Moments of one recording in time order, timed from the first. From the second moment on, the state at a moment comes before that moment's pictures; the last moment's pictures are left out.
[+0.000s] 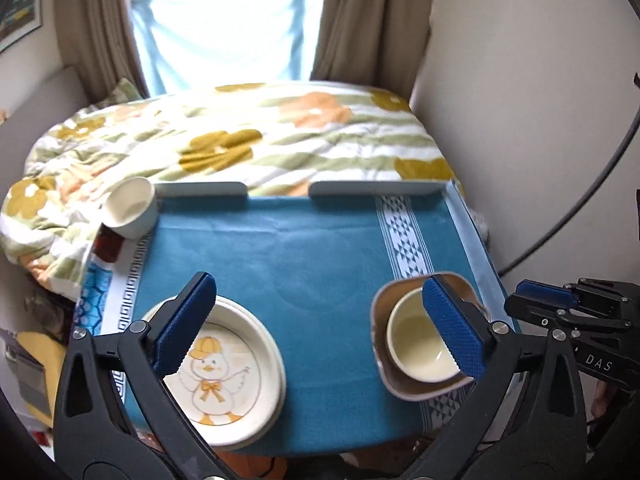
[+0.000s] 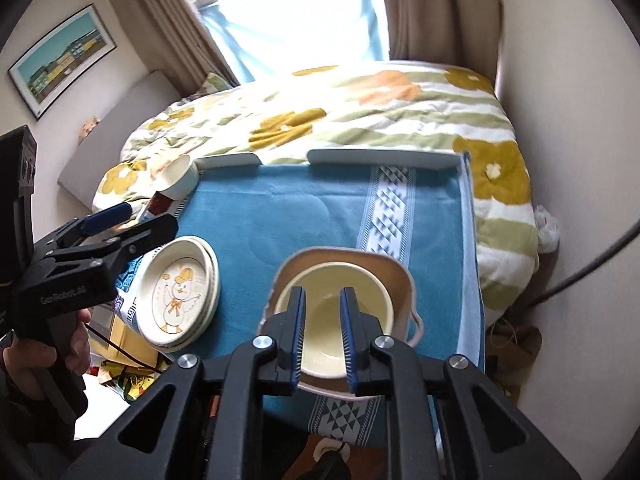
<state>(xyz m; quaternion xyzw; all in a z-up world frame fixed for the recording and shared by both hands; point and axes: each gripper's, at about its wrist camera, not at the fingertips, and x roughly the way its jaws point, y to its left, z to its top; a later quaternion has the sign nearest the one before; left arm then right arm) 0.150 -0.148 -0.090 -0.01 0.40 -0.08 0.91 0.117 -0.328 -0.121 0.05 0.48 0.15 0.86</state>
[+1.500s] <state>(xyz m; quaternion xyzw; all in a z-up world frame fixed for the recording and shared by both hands) 0.377 0.200 -0.289 -0.34 0.52 0.07 0.78 0.451 0.042 -0.274 0.02 0.60 0.34 0.72</state>
